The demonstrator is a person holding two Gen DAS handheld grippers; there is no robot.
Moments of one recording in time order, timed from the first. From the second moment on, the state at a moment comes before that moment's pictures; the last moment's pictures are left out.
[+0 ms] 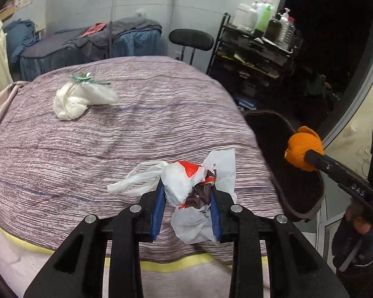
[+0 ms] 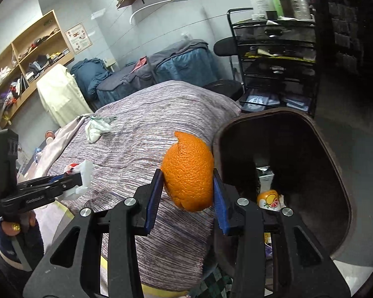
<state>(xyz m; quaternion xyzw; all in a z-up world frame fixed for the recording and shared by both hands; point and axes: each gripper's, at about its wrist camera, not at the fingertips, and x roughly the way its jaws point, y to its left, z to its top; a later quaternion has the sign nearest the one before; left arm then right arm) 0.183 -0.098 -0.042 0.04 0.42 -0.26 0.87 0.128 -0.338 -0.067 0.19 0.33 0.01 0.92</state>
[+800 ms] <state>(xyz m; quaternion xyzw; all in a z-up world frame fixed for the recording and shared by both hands) 0.136 -0.201 -0.025 0.05 0.39 -0.36 0.84 0.093 -0.415 -0.108 0.21 0.34 -0.10 0.91</state>
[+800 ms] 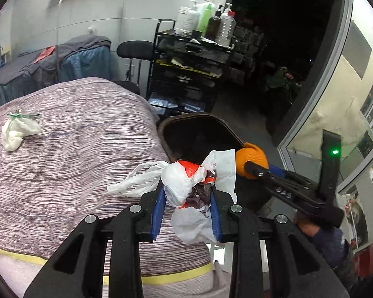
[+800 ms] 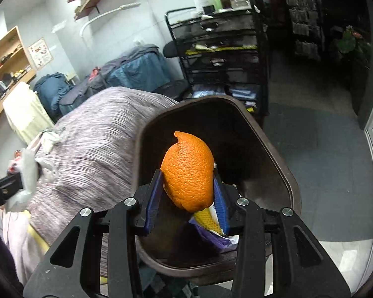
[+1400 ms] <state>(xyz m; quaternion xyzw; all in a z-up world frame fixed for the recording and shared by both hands) 0.134 -0.232 -0.033 0.05 0.41 -0.39 0.83 0.079 -0.423 -0.114 0.22 0.32 -0.14 0.91</state>
